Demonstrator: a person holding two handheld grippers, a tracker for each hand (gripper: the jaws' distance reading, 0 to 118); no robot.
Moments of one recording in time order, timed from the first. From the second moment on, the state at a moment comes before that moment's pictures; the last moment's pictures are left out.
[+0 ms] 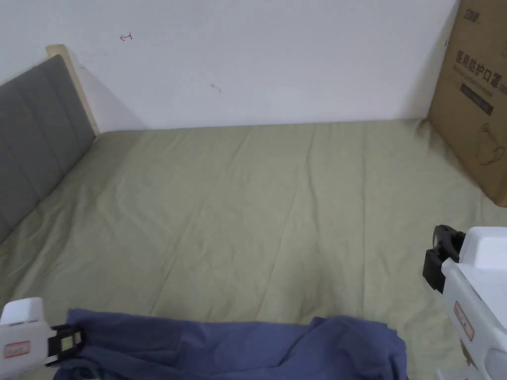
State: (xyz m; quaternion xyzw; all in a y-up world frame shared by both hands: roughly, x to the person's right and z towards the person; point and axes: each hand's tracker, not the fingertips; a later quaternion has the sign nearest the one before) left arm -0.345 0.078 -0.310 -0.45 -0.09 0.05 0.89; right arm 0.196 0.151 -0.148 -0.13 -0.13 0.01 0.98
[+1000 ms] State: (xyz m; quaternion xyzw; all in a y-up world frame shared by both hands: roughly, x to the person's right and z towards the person) left arm -0.098 0.023 -0.308 -0.52 -0.25 0.07 0.81; right arm 0.231 0.154 -0.107 -0.13 -0.15 0.01 0.98
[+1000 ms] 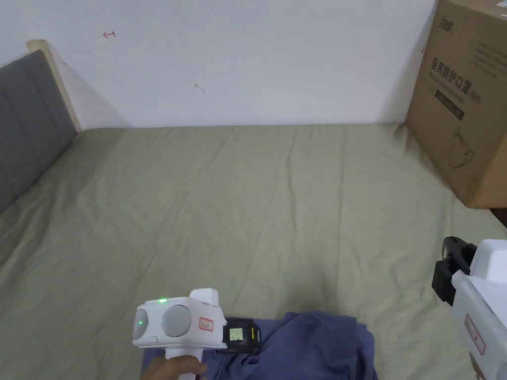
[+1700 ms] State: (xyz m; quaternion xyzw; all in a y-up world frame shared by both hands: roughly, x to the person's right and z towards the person) left arm -0.164 0.005 -0.287 -0.42 -0.15 -0.02 0.89; right arm 0.221 0.153 -0.113 -0.14 -0.14 0.01 0.98
